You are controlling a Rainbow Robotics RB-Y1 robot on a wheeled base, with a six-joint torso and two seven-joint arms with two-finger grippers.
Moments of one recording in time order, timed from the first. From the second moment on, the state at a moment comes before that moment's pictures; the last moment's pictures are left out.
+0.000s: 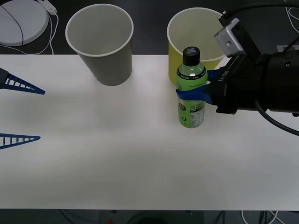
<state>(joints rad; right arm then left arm) -0.35 -0.76 0.00 -2.44 1.97 -1.31 -1.56 0.02 1.17 0.32 -1.86 -1.09 -1.41 0.19</state>
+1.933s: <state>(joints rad) -0.82 -0.50 0.18 -2.27 2.26 -1.57 -1.68 0.02 1.17 0.32 -1.86 -1.09 -1.41 0.19</state>
